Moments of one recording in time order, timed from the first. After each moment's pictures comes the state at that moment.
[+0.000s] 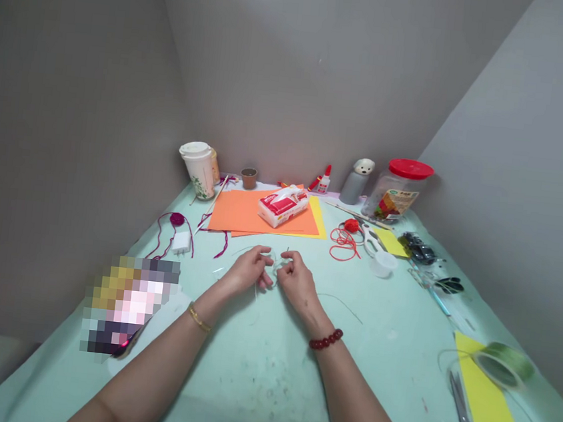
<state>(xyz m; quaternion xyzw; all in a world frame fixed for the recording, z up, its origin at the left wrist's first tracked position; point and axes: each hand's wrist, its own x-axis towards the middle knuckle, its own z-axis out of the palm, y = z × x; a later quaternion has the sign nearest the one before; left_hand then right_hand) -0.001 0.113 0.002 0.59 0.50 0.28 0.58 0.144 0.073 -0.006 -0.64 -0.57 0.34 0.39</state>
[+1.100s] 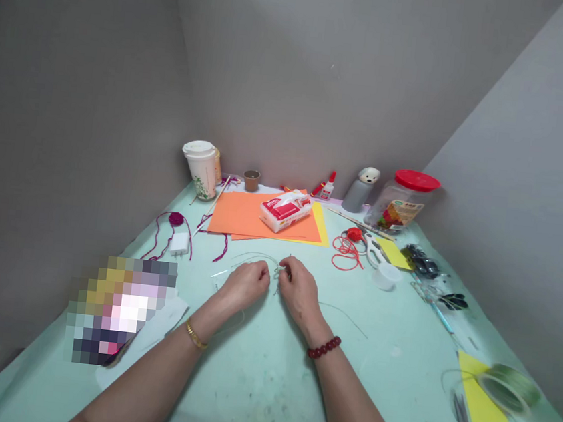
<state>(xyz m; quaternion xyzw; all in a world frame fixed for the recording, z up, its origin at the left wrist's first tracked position) -0.005 0.097 0.021 0.77 0.56 0.13 0.28 0.147 0.086 -0.018 -0.63 -0.67 0.16 0.37</state>
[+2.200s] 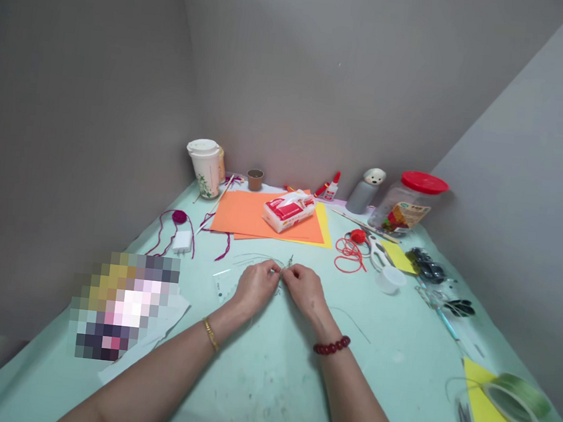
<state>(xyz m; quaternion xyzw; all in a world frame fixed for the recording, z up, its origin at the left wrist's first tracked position) 0.019 0.098 -0.006 0.71 0.60 0.22 0.29 0.155 0.089 0.003 -0.69 -0.58 0.33 0.28</state>
